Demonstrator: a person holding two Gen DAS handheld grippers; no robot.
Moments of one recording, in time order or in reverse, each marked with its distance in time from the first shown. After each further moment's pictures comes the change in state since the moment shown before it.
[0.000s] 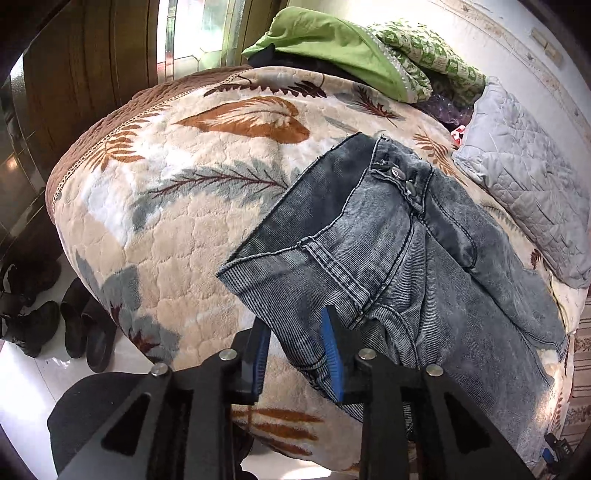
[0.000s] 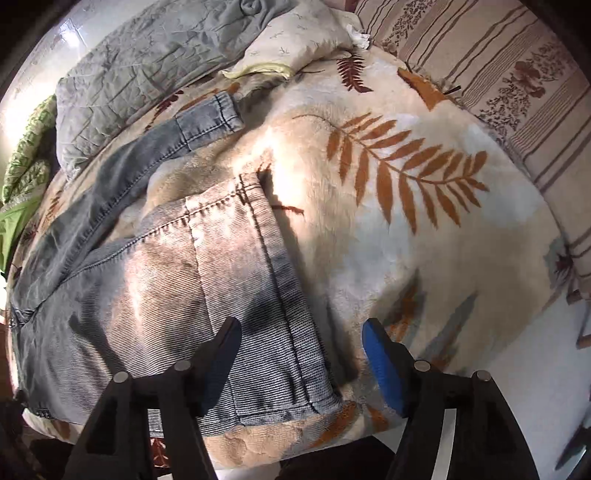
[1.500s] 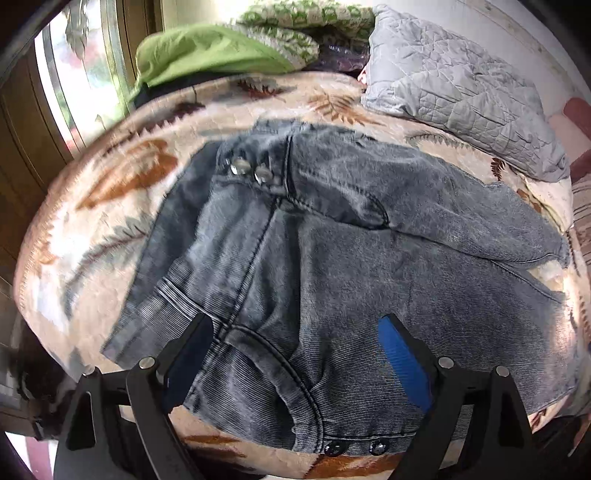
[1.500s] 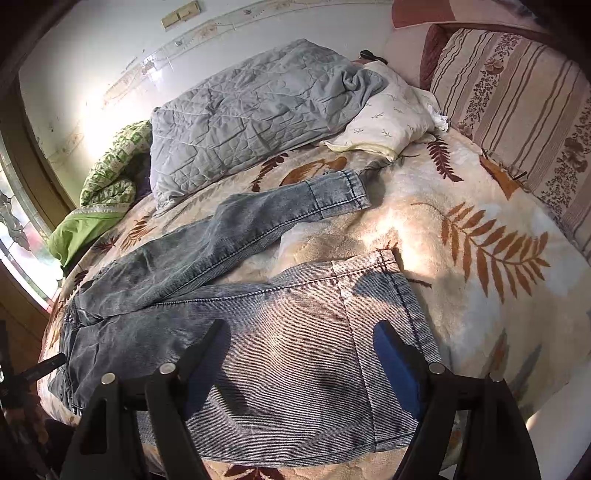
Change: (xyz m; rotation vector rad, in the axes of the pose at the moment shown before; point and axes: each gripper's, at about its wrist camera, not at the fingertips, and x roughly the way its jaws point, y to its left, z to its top) left arm 0.030 -0.095 0.002 0.345 0.133 -0.083; right arm -0.041 0.064 -0.018 -0.122 -0.275 0.237
